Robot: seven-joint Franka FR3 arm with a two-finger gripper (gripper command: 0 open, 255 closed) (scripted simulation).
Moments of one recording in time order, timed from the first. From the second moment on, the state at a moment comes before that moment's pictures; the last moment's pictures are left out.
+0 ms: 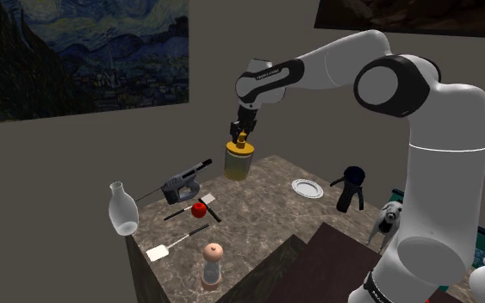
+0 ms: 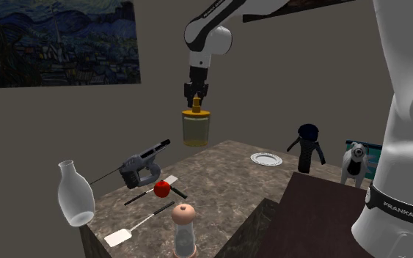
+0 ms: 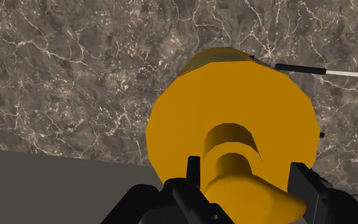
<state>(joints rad) -0.10 0.34 -0.13 -1.69 0.11 2.17 -0.25</state>
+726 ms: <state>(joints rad) -0.10 0.30 -0.13 -1.60 0.10 2.04 -0.24</state>
